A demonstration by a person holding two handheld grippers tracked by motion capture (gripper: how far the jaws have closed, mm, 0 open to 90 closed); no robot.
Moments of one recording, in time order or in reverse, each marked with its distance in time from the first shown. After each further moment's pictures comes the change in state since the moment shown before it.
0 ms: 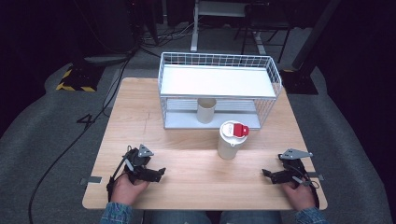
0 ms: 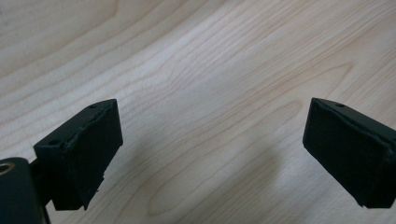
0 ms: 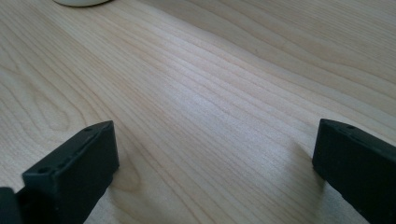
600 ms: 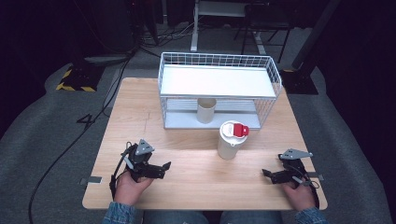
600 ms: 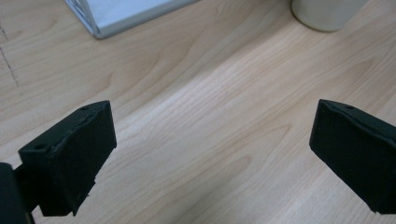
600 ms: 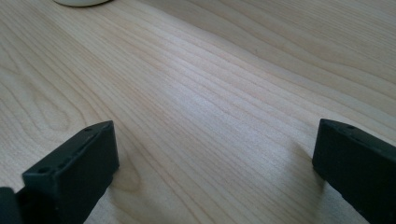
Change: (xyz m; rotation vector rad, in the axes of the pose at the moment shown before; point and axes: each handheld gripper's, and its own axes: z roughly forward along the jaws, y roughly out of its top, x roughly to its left) left arm -0.014 0.020 -0.026 -0.166 -0.052 -0.001; right arm 0.000 0.000 0.000 0.000 0.000 0.000
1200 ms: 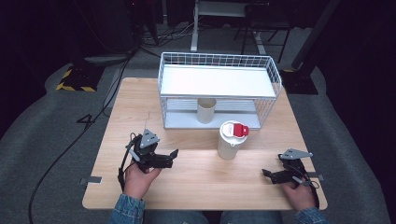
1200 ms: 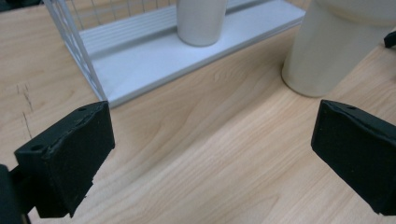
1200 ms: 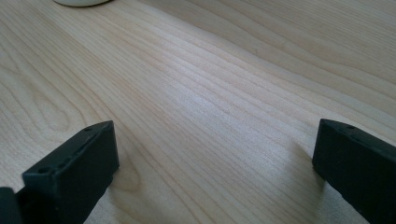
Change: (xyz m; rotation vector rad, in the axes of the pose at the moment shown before) left arm -0.014 0.036 -0.004 -0.157 0.033 -0.002; right arm 0.000 0.000 0.000 -0.001 0.000 0.000
